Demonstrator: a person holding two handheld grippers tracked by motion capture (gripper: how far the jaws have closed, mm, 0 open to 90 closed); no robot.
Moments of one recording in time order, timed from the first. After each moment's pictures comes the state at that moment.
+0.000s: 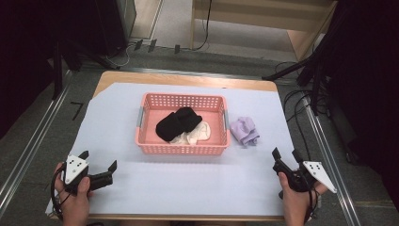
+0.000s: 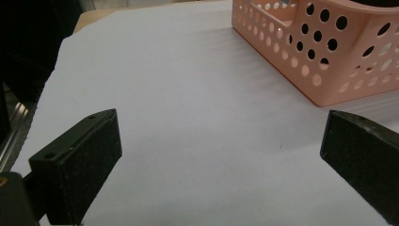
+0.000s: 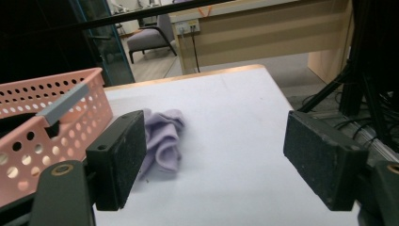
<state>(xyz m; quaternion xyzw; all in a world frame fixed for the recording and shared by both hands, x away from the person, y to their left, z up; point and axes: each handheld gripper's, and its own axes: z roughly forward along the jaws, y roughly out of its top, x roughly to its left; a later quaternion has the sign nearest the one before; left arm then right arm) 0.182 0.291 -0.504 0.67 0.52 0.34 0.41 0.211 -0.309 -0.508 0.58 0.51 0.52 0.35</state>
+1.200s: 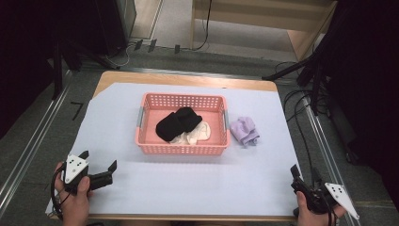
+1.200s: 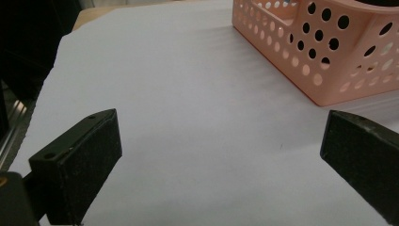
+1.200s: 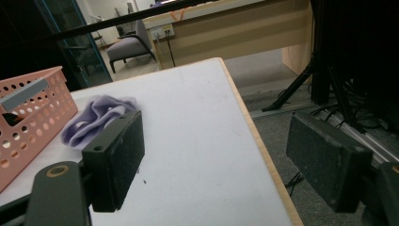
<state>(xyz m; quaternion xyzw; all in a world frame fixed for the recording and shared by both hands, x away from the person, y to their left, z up) 0.183 0.292 -0.505 0.67 0.52 0.33 0.41 0.167 -0.356 -0.532 0.61 0.47 0.52 0.36</state>
